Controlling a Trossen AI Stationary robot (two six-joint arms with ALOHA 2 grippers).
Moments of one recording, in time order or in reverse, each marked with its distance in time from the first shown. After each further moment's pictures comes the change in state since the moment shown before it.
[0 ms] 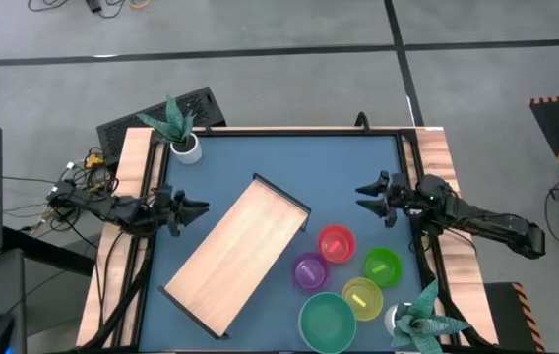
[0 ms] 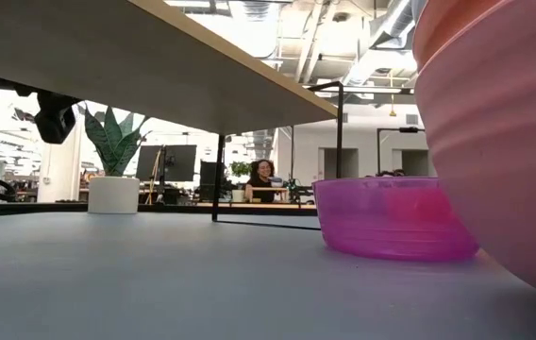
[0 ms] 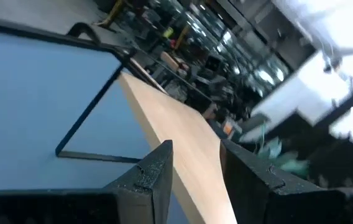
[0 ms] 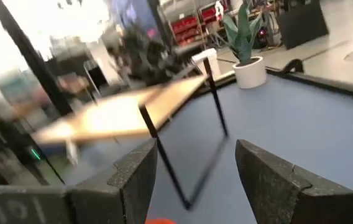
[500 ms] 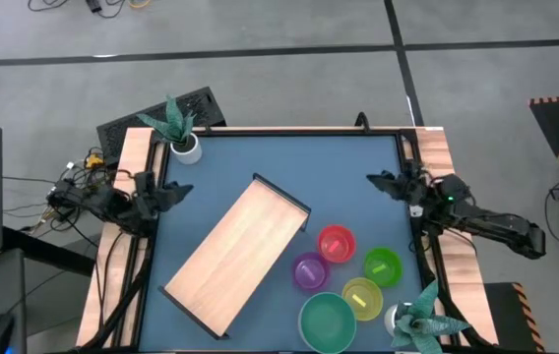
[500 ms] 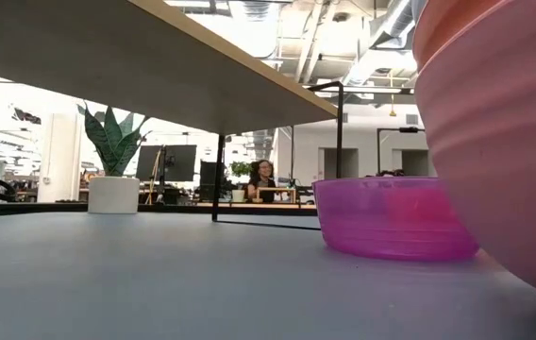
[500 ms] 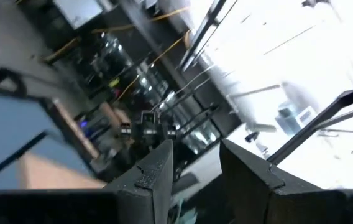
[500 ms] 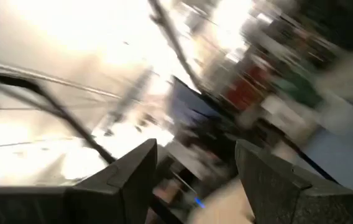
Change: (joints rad) left arm 0.000 0.006 0.117 0.314 0.003 0.031; right arm 0.000 0.001 0.037 0.439 0.070 0.590
